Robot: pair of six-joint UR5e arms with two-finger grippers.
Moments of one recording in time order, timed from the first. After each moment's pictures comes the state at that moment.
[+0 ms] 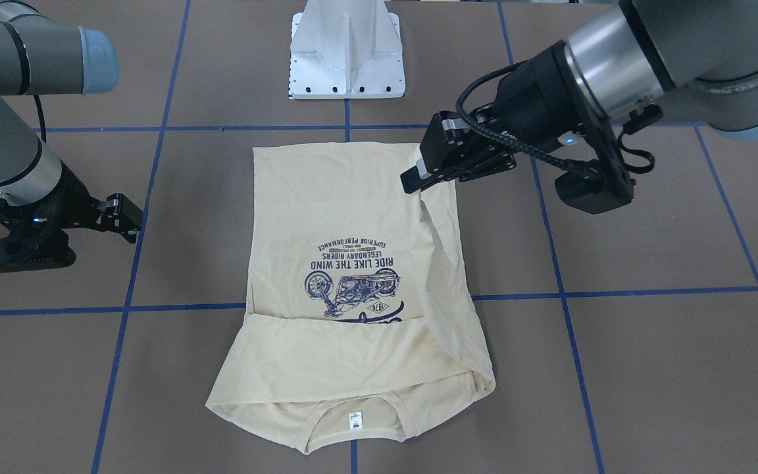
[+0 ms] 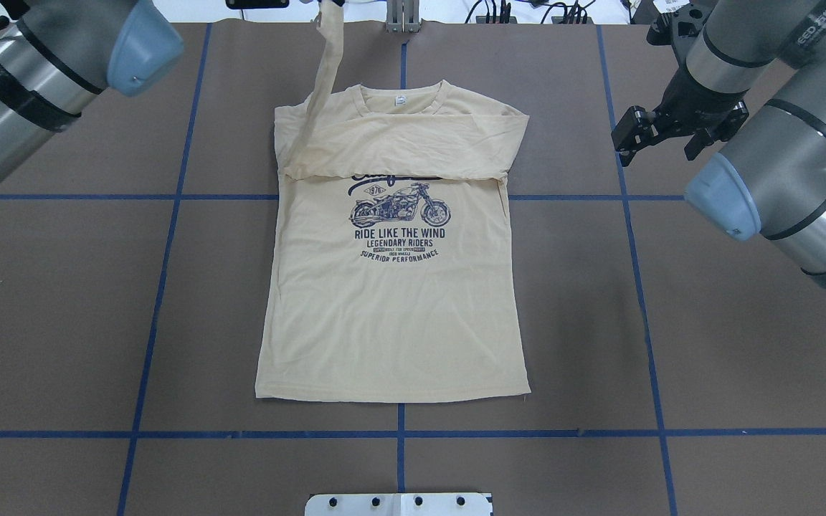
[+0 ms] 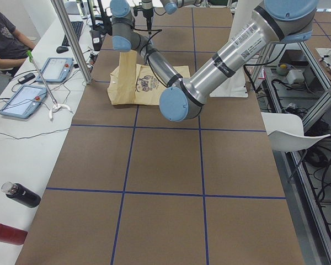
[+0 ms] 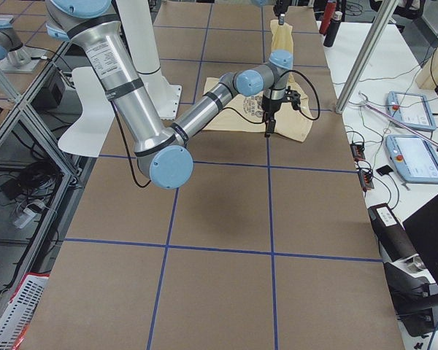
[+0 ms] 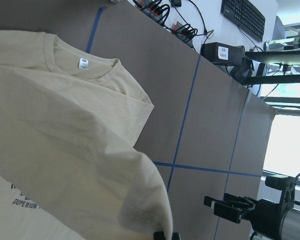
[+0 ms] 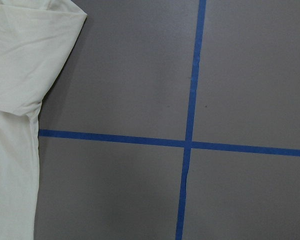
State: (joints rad) left arm -1.06 -2.47 -1.44 -2.36 -2.56 -1.78; right arm 1.00 -1.09 1.79 -1.84 2.18 0.63
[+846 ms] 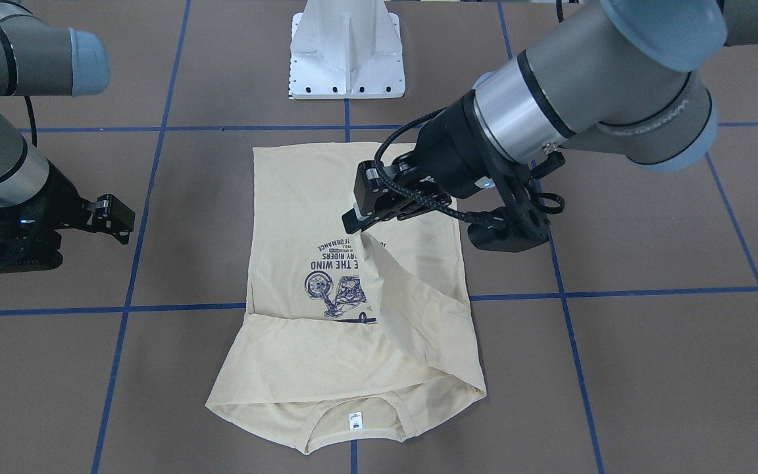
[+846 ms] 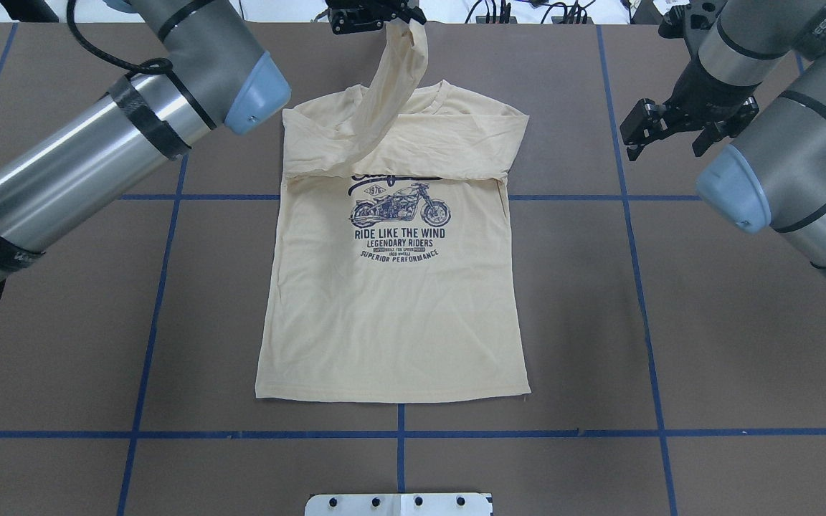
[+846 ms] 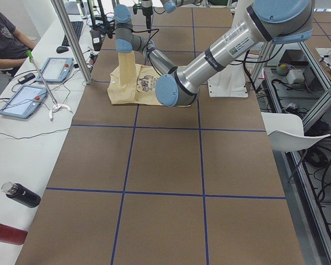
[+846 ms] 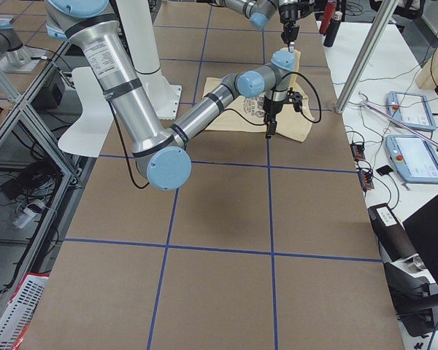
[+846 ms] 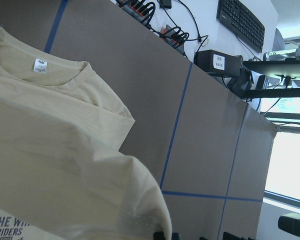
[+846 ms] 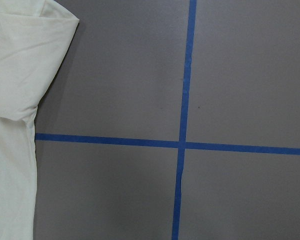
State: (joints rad) left arm -0.92 -2.59 -1.19 -2.46 -2.29 -1.77; right arm 1.02 -1.09 1.78 -1.84 2.20 0.63
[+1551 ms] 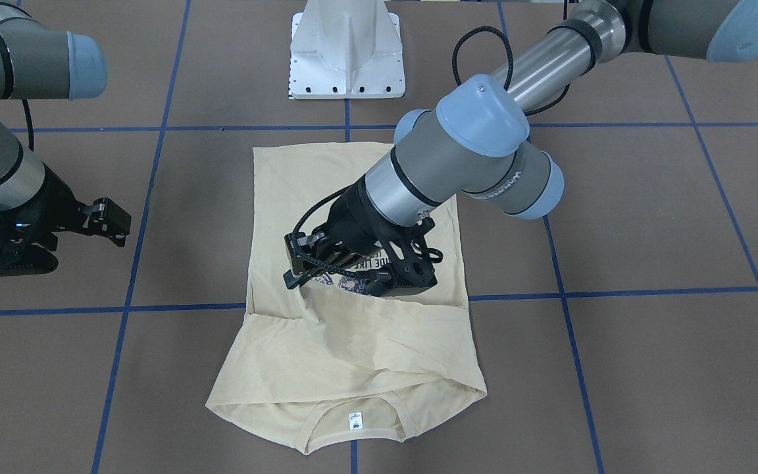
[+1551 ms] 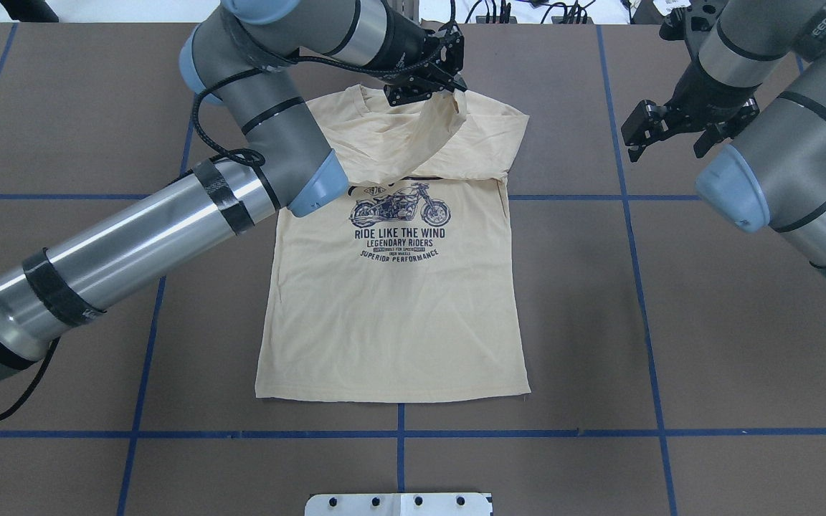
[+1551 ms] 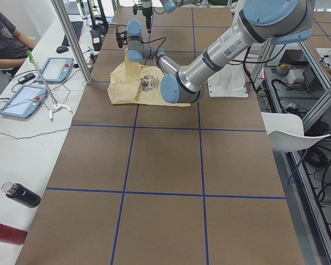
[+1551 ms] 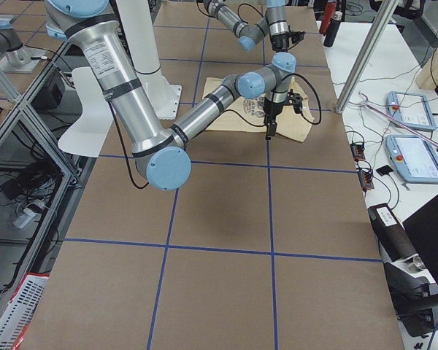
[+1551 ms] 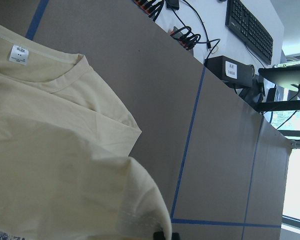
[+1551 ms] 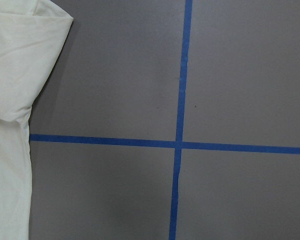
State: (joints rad) left arm -0.77 -2.61 -1.08 -2.54 -2.08 -1.77; right arm 1.02 -1.09 1.78 -1.84 2.20 0.63
